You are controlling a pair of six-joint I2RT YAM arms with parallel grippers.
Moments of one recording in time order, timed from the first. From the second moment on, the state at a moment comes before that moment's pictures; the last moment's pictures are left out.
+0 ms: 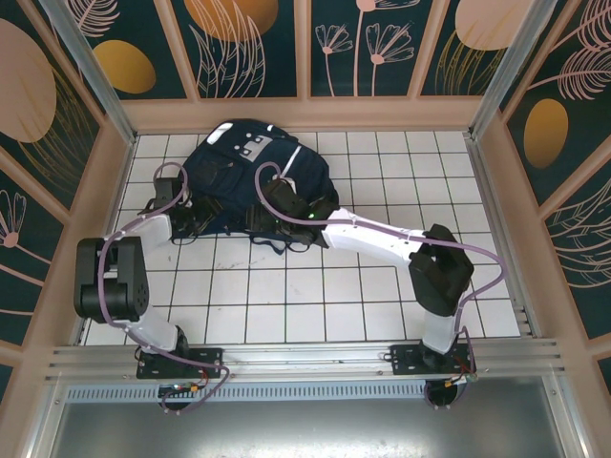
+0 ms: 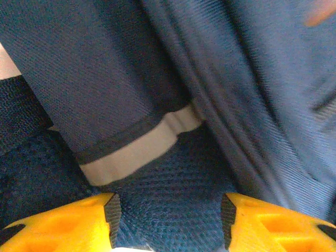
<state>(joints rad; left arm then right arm) 0.03 1.64 0.86 -0.17 0.34 -0.73 0.99 1.83 1.46 -0.40 0.17 0.79</state>
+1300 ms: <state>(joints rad) -0.11 1.60 0.69 0.08 0.40 -1.03 1.05 2.16 1.56 -0.32 0.19 0.70</state>
